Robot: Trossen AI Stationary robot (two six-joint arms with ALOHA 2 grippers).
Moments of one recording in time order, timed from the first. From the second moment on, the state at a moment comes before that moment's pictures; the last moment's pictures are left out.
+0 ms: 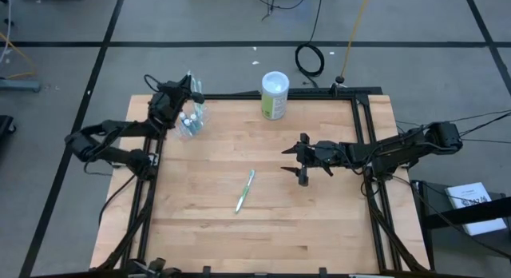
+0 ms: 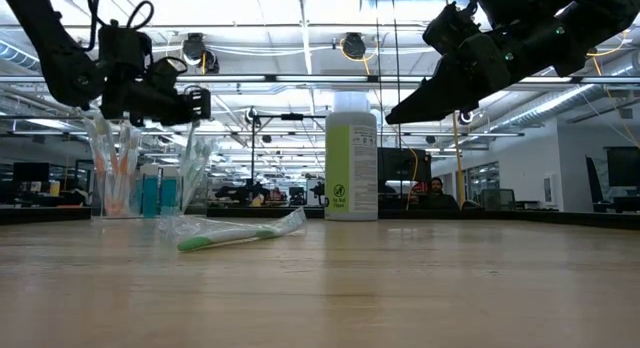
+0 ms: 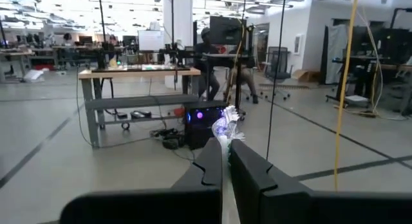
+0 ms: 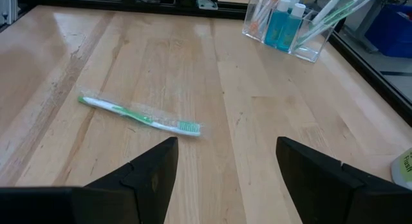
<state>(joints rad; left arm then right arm) 0.90 1.30 0.32 1.09 -0.33 0.02 0.02 1.26 0.50 0.38 0.11 -0.04</state>
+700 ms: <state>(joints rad) 0.89 1.49 0.32 1.11 -0.33 -0.06 0.02 1.26 0.50 0.38 0.11 -0.05</state>
